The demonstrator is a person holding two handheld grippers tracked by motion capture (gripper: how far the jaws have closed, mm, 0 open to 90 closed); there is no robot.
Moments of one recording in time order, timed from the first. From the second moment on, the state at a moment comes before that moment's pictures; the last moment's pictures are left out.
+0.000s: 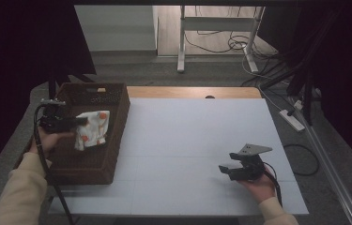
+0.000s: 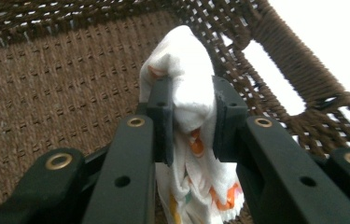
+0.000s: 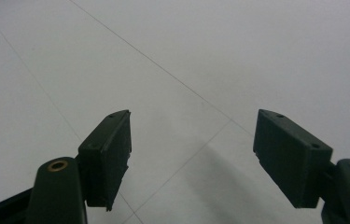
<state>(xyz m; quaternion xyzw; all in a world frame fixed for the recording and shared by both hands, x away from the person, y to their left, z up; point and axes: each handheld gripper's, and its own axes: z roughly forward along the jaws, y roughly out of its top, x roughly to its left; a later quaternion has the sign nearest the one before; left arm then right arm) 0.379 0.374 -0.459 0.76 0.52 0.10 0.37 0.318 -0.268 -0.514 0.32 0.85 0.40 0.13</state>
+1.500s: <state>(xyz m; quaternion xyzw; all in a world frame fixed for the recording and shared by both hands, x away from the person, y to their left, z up) 0.380 0.375 -0.451 0.74 0.55 0.14 0.36 0.318 -0.266 -0.514 0.32 0.85 0.41 0.13</state>
